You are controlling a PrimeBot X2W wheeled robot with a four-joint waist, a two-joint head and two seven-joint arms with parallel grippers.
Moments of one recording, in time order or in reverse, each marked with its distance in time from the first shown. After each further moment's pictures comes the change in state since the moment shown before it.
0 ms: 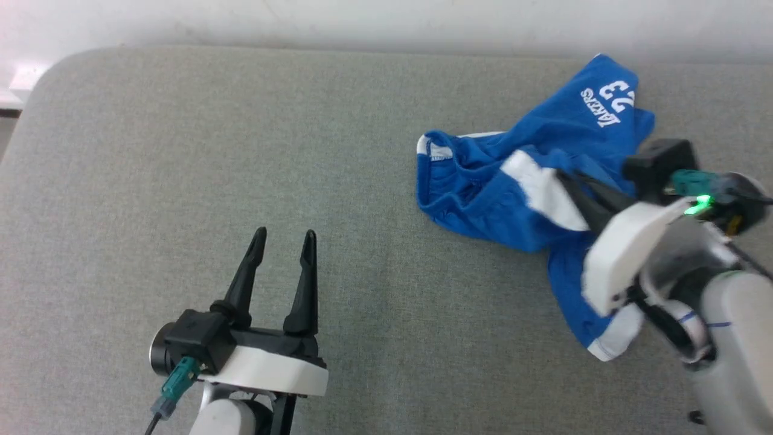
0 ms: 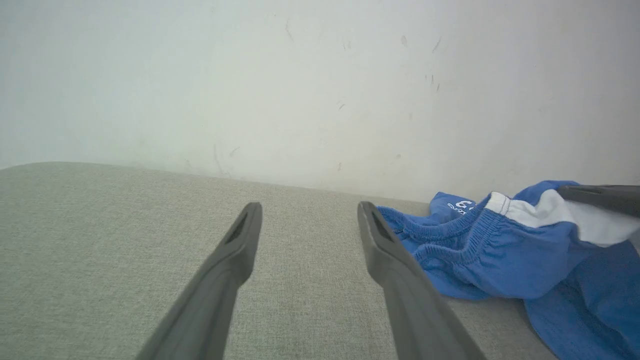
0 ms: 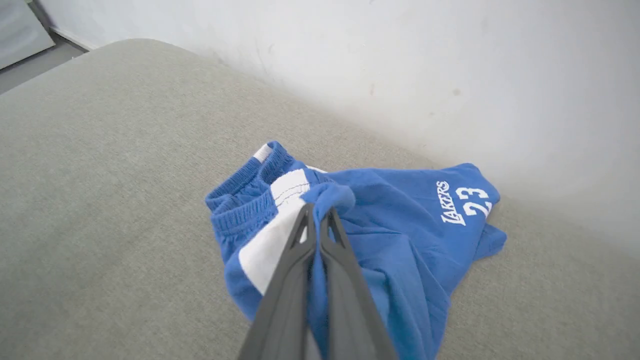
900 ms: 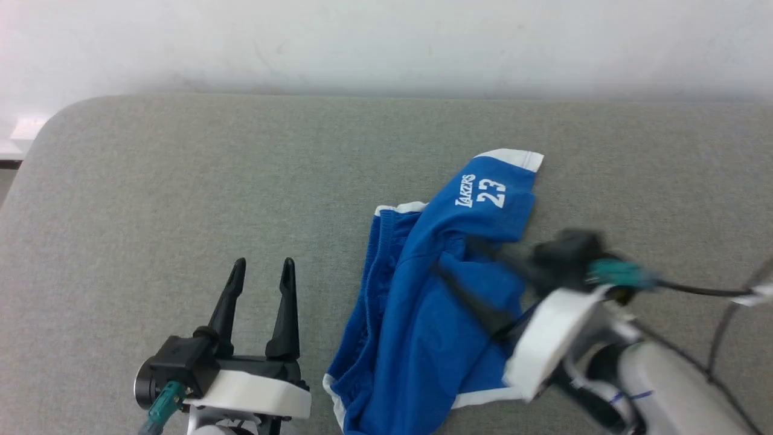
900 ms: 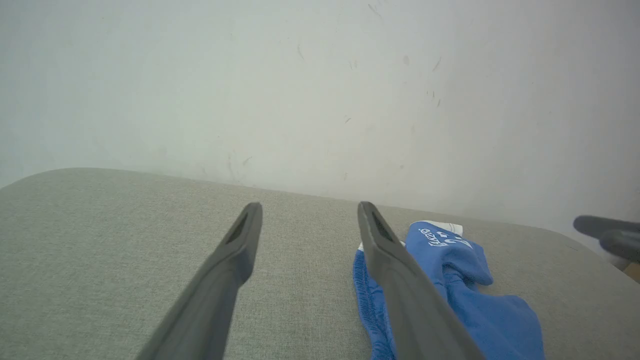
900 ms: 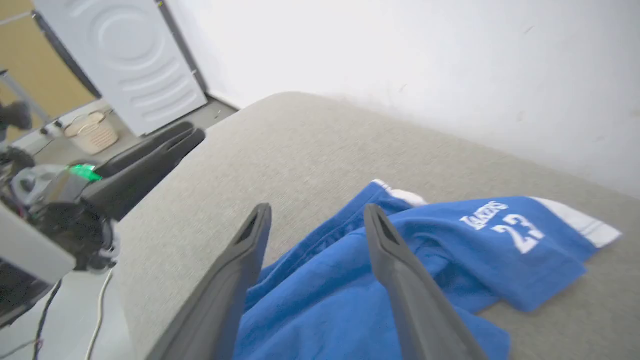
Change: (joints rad) left arm 0.079 0.000 0.053 0.008 0.002 0.011 0.000; right arm 0.098 0.067 0.304 -0.033 0.216 0.000 -0.164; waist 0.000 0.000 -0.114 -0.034
